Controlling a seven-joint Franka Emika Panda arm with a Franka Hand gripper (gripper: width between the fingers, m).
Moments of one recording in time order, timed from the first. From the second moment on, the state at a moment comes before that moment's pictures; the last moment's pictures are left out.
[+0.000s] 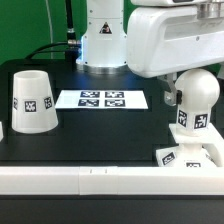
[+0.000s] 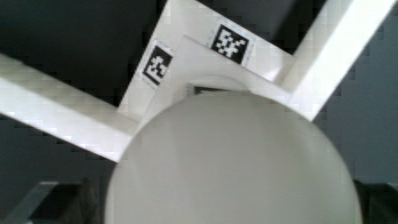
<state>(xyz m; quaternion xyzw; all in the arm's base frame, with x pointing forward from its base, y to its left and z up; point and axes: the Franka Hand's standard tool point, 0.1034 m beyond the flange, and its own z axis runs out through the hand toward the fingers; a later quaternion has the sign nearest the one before) 0.634 0.089 0.114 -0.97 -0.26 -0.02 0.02</state>
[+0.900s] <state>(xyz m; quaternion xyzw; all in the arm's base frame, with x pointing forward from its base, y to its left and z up) 0.636 0.094 0.114 -0.80 -0.60 -0.03 -0.02</state>
